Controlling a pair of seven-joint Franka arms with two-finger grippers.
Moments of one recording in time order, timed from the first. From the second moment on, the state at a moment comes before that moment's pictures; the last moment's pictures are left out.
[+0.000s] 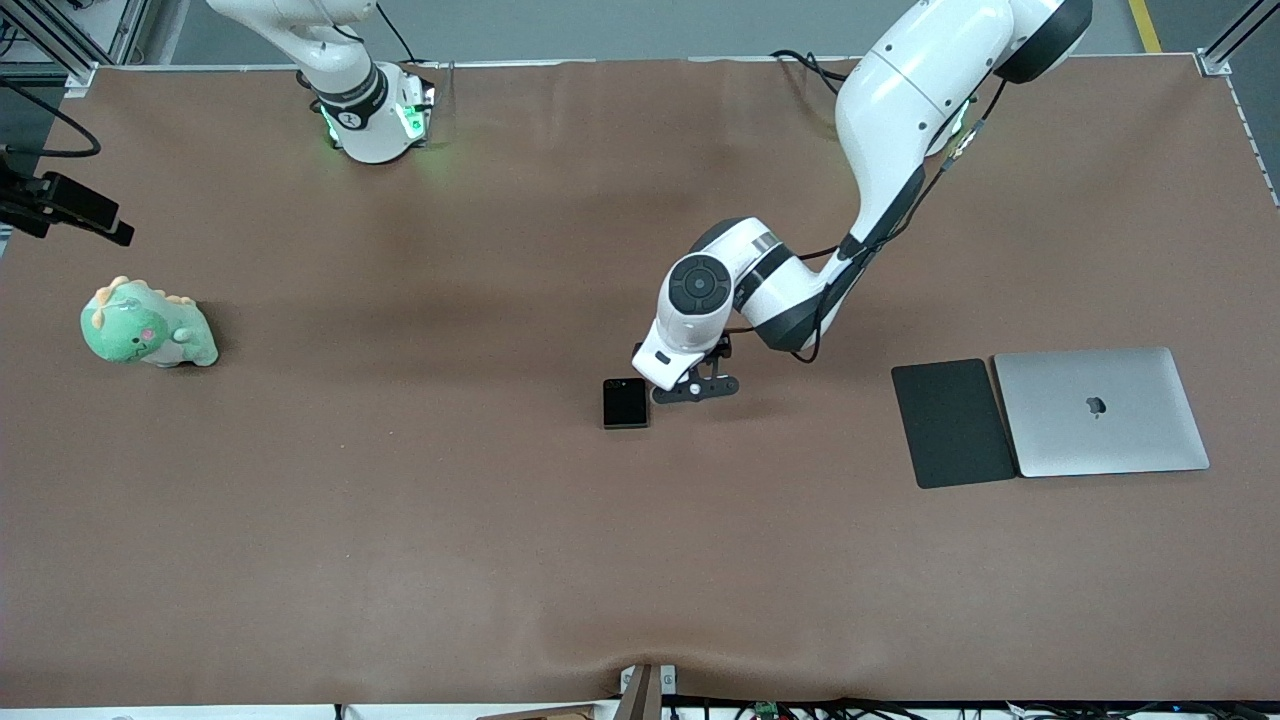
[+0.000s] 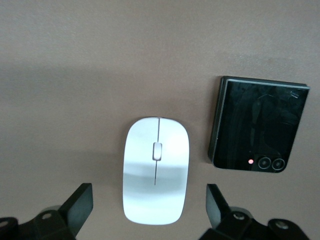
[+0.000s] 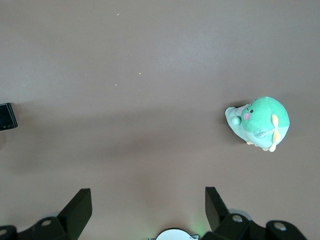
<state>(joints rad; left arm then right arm) -0.42 0.77 -0.39 -1.57 0.23 2.26 -0.98 -0.07 -0.04 -0.02 -1.54 0.04 1.42 0.05</state>
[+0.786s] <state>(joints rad) -0.47 0.82 -0.35 -1.56 0.25 2.28 -0.98 -0.07 -0.02 -0.02 -1.54 0.04 1.42 0.05</state>
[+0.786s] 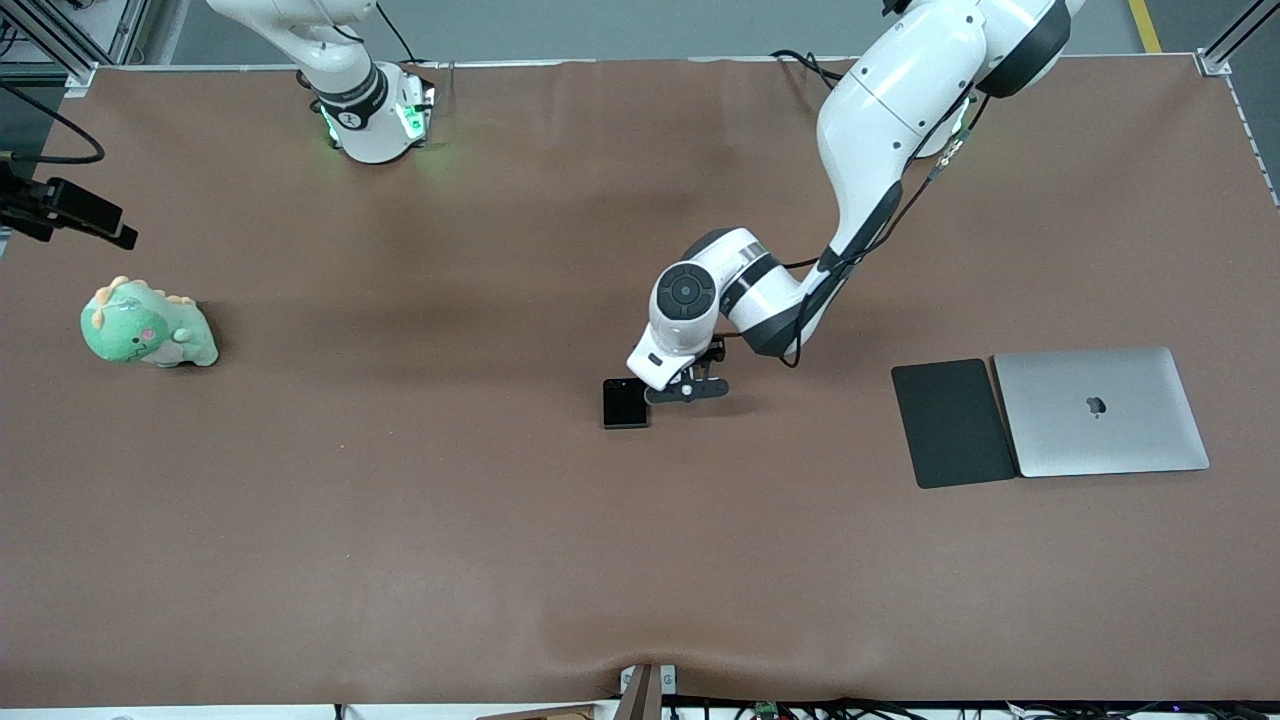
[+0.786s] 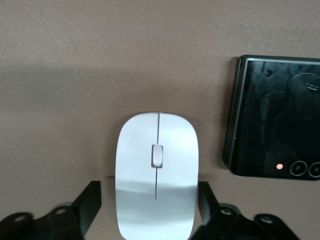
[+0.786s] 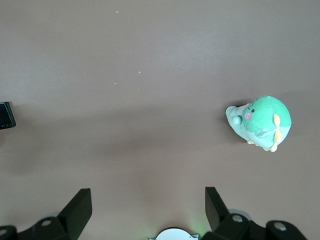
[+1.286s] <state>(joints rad) -0.47 0.82 -0.35 -1.55 0.25 2.28 -0.98 -0.06 0.01 -0.02 -1.54 0.04 1.42 0.05</state>
